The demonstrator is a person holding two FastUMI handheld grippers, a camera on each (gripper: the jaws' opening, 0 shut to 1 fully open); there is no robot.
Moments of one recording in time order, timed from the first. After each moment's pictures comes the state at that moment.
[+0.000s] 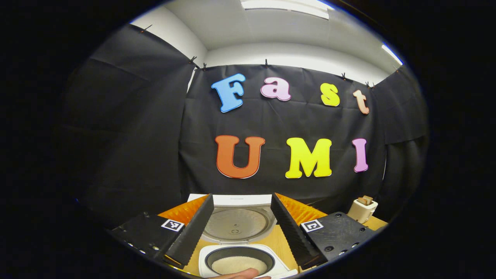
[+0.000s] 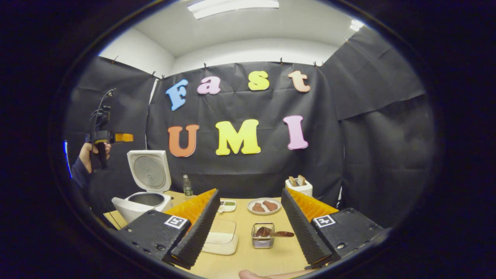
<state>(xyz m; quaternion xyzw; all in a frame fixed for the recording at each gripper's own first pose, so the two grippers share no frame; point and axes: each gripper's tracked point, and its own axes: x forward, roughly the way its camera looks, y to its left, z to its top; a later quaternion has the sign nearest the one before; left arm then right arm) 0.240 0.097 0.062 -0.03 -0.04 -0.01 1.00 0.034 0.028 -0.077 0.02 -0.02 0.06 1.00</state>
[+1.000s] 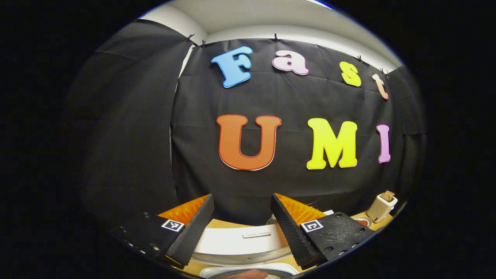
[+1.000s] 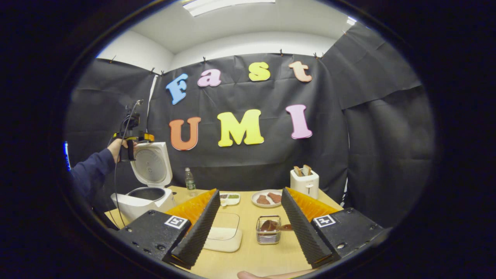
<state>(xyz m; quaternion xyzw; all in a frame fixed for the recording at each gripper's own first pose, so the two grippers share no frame) 0.393 0.125 0.016 -0.02 0.04 0.01 1.00 0.046 0.036 -0.108 0.03 0.00 0.07 1.00</state>
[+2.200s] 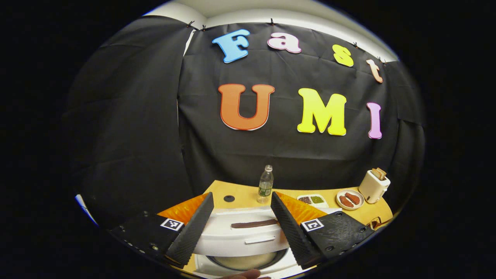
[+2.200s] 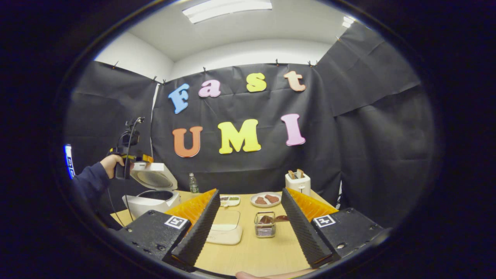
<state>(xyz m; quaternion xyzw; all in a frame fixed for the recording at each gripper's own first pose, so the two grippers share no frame) 0.254 0.092 -0.066 -0.03 0.15 0.01 0.99 -0.041 0.016 -0.091 0.04 -0.03 0.07 1.00</state>
